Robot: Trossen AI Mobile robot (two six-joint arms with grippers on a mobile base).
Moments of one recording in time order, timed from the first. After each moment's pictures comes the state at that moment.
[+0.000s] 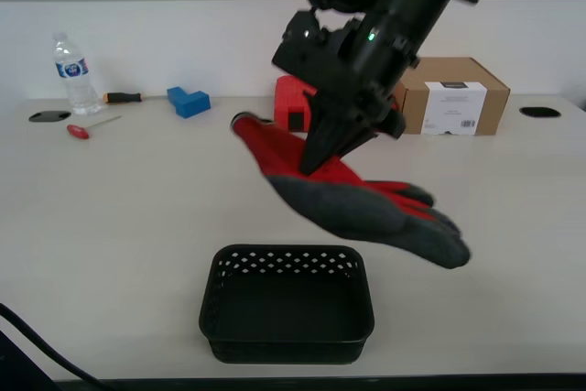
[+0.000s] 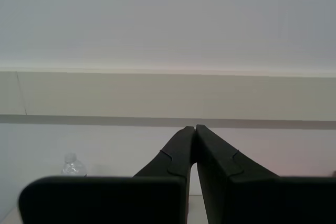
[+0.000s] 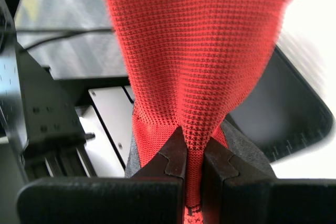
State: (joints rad) arm 0 0.79 1.87 1.11 -0.60 -0.64 0.01; arm 1 0.00 1.04 0.52 0.60 -0.02 0.00
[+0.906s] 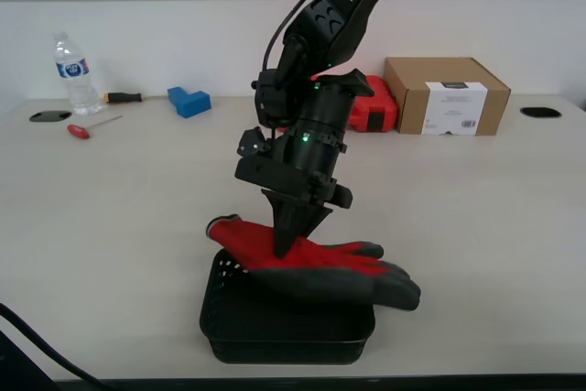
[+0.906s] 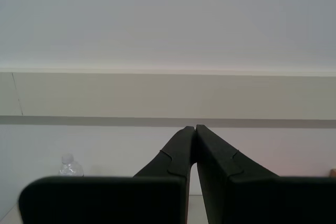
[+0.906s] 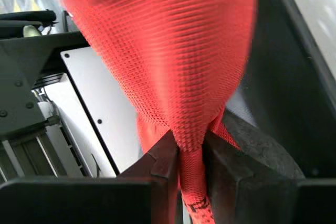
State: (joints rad) arm 0 0.82 2.46 1.55 -0.84 -0.71 -0.22; arm 1 0.00 1.04 0.52 0.60 -0.02 0.00
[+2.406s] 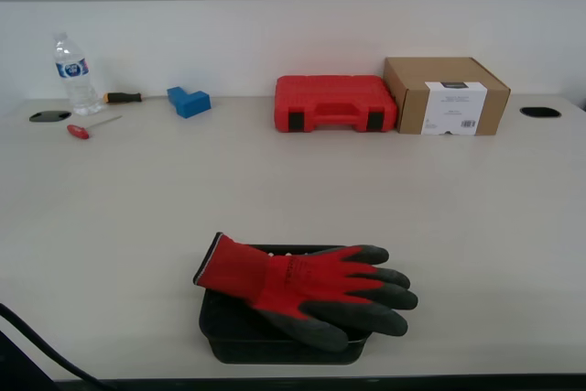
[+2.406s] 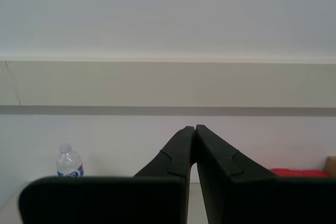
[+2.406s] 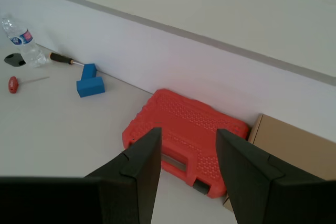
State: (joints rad) arm 0 0.24 1.79 1.55 -0.26 -0.24 -0.15; arm 1 0.00 1.04 0.52 0.56 -0.01 0.00
